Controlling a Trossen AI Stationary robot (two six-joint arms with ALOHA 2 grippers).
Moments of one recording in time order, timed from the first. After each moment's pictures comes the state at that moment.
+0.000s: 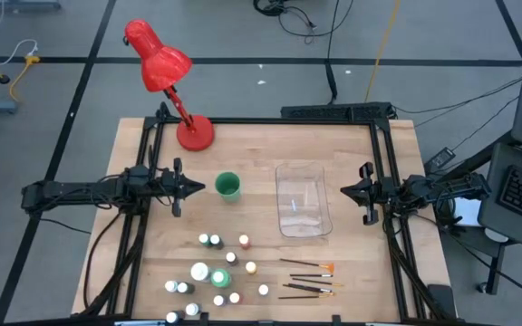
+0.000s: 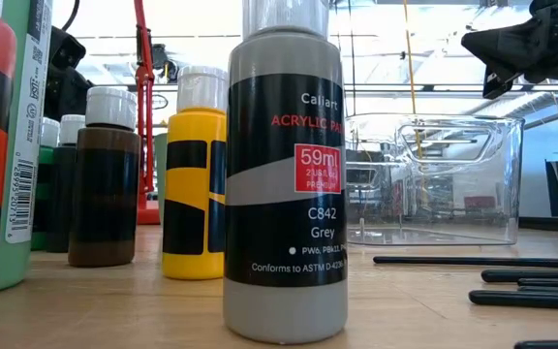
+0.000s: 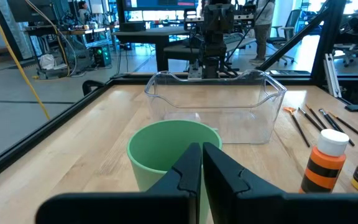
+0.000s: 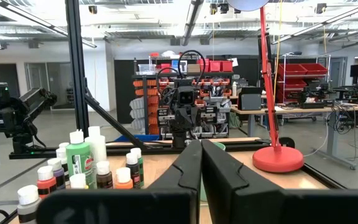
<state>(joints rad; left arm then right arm) 0.14 0.30 0.01 0.21 0.08 0.04 0.21 0.01 0.01 0.23 0.23 -0.01</state>
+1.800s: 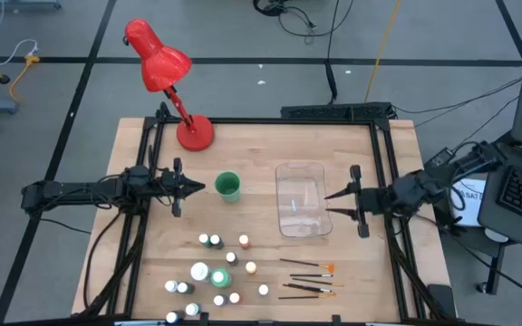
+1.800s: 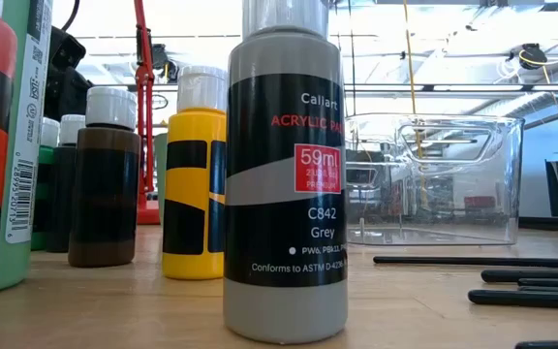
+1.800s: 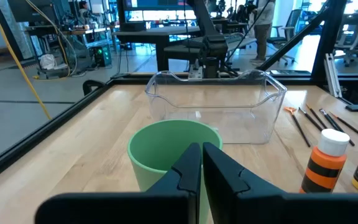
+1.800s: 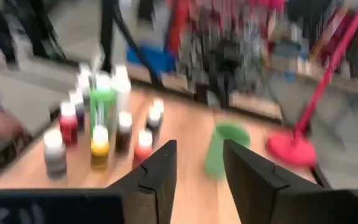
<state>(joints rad) 0.14 0.30 0.01 0.21 0.08 0.04 0.47 0.81 0.78 -0.26 0.43 -0.12</state>
